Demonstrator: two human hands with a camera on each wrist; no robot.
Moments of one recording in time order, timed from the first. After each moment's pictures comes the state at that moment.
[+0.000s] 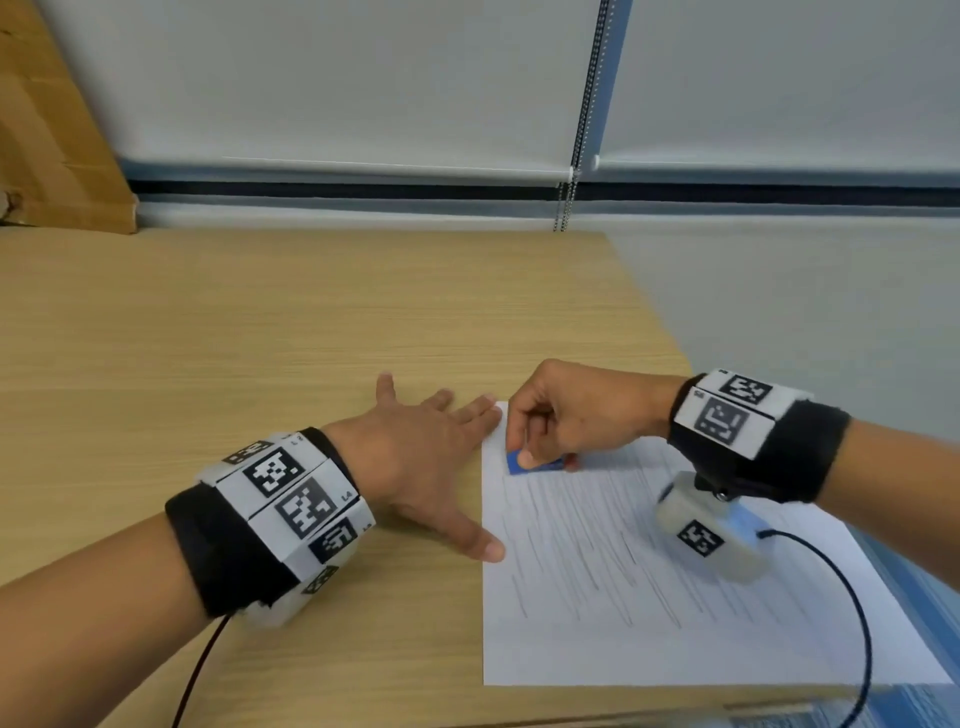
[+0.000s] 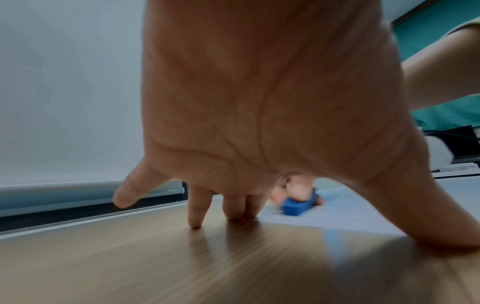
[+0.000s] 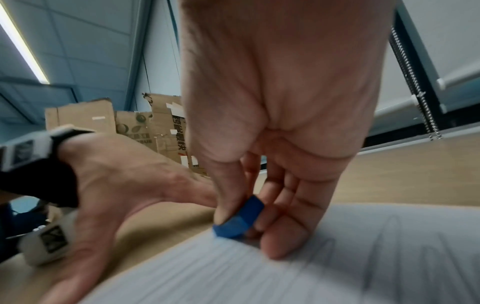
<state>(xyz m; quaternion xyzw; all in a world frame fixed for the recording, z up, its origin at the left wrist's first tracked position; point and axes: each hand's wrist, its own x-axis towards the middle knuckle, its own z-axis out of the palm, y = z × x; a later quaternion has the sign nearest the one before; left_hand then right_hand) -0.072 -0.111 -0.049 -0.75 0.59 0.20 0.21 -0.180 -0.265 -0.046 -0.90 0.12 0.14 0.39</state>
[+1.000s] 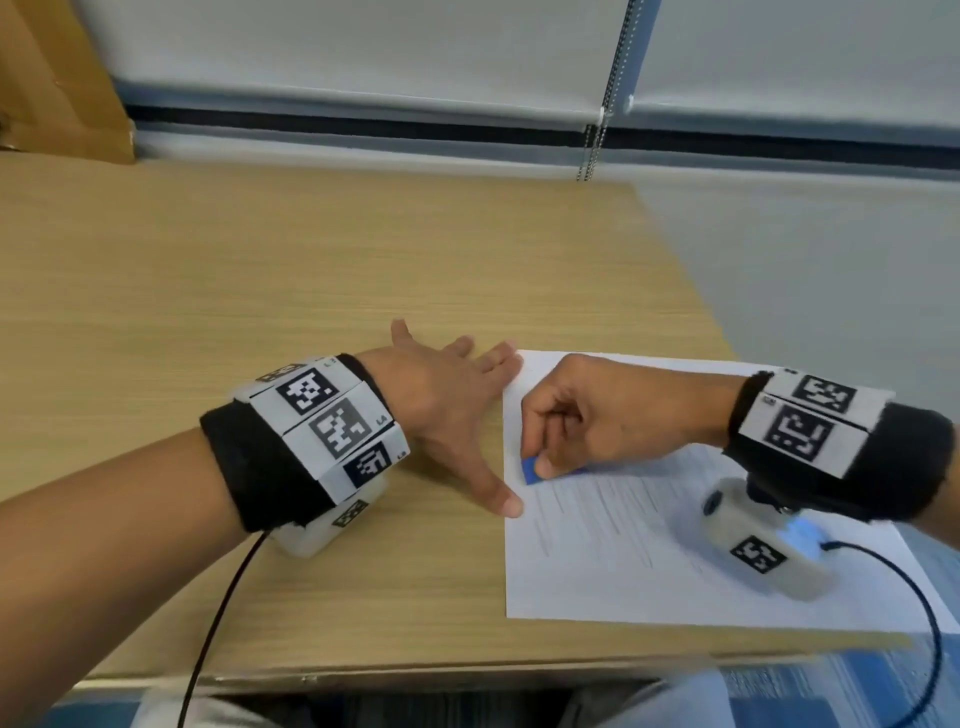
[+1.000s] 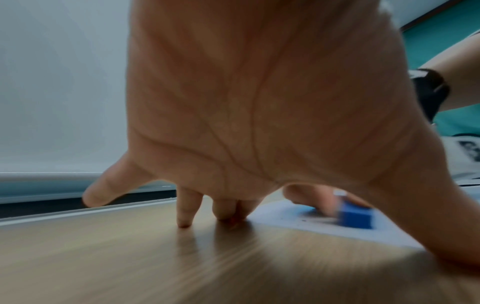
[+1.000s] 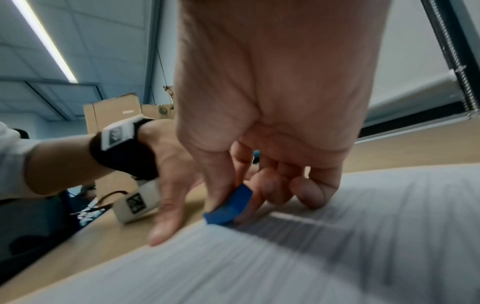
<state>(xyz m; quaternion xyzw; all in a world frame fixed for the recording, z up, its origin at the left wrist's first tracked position) -0.072 -0.115 -0.049 -0.75 0.58 0.22 0.23 -0.202 -0.232 -0.050 -0.91 0.08 0.16 0.38</state>
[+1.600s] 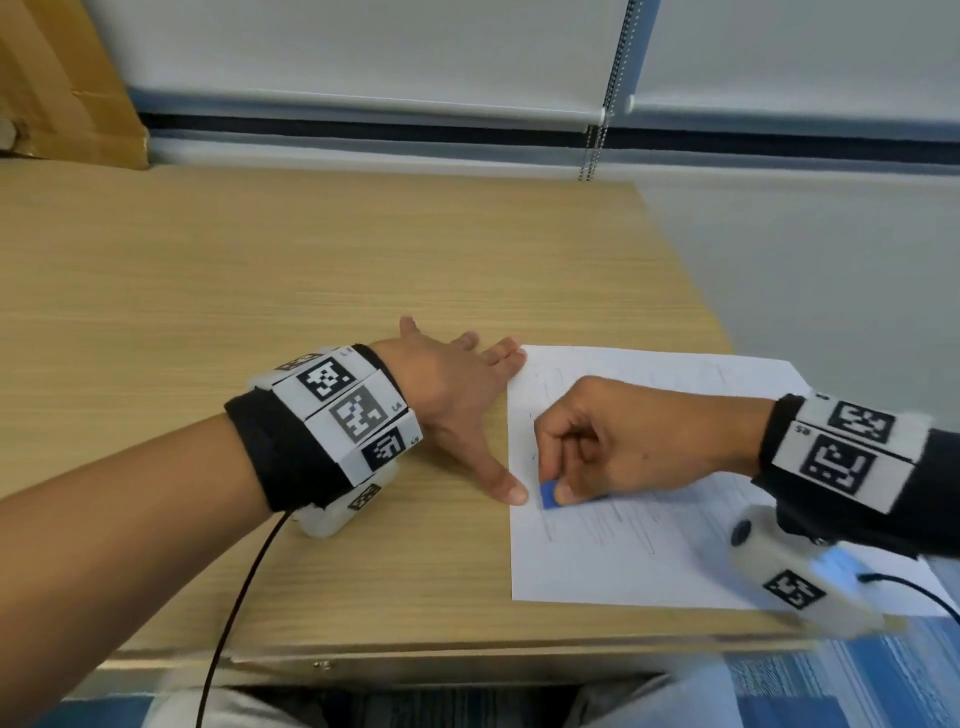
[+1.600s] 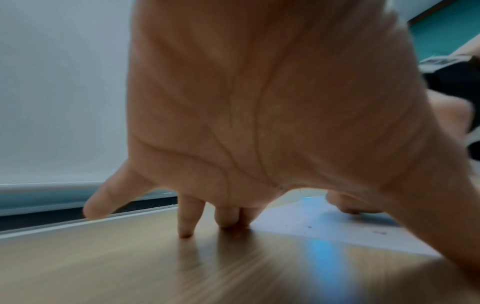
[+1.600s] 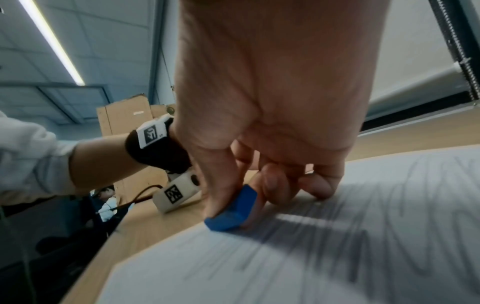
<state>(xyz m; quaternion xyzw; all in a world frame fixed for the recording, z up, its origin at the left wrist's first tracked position) -0.073 -0.117 -0.046 -0.75 0.57 0.23 0.24 -0.223 -0.219 -0.050 -0.90 0.08 0.19 0.40</state>
